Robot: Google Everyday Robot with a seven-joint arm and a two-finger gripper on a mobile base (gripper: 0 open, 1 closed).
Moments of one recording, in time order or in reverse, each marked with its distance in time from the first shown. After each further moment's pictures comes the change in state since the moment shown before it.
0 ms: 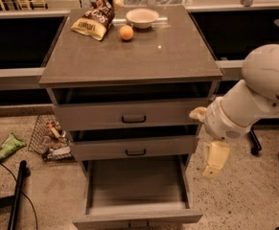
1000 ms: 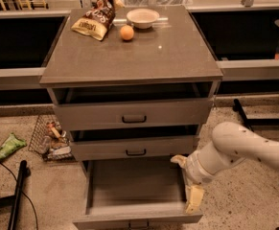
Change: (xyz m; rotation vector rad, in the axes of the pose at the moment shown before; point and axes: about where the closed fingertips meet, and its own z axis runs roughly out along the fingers) arm 0.057 0.027 0.203 -0.152 -0.148 -0.077
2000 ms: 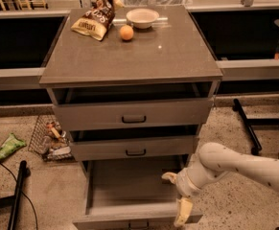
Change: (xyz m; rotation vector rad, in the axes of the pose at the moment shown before) arm 0.041 0.002 0.106 -0.103 -0.096 0.015
